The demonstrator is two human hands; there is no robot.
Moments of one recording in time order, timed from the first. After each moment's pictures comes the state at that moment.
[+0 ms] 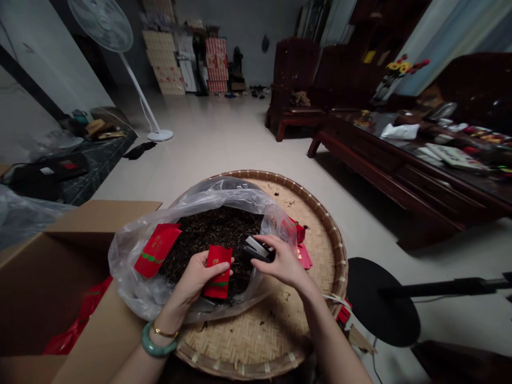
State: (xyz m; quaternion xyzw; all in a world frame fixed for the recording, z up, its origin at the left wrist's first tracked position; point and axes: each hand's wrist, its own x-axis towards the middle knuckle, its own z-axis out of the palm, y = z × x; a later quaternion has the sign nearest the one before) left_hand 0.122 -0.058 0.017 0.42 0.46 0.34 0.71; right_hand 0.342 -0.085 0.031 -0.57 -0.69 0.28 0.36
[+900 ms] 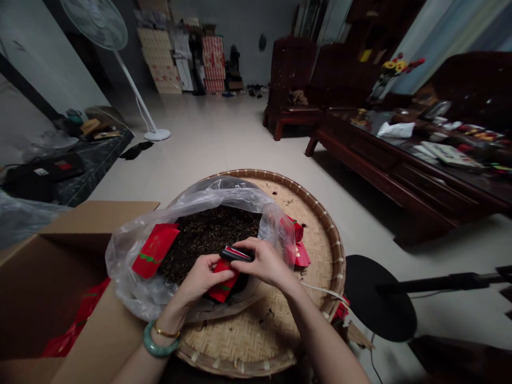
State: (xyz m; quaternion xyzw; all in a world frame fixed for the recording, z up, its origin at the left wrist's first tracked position) left_hand 0.125 -0.057 0.015 0.53 0.42 0.28 0.68; right_hand 0.309 -0.080 0.056 -0.55 -0.67 0.39 0.32
